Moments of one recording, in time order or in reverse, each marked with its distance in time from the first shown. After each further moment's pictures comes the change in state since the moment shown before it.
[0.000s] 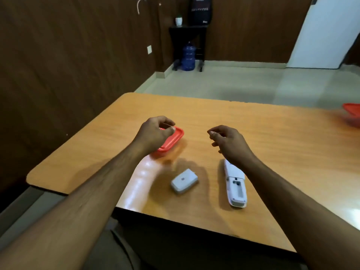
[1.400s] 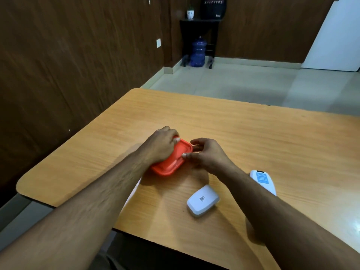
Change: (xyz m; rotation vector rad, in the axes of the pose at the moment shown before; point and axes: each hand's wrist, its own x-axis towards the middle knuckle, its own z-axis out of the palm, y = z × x) left_hand 0.061 -0.085 0.005 0.537 -0.149 0.111; right_hand 0.048 -0.012 0.108 0.166 -0.274 0.159
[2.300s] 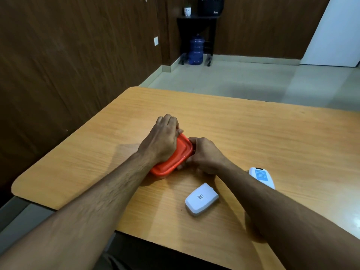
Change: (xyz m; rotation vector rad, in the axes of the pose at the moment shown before) left_hand 0.000 0.009 0.007 0.020 0.387 0.248; right_hand 0.011 0.004 -0.004 -0.337 -0.117 -0.166
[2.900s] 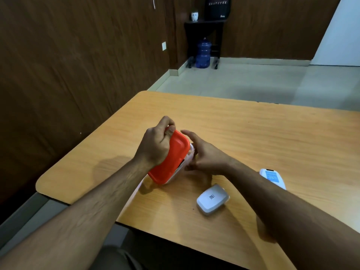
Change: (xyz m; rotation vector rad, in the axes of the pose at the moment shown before) left_hand -0.027 -0.007 -0.044 -0.304 0.107 -0.105; right_hand -0.004 -0.018 0.005 -0.049 -0.135 -0.172
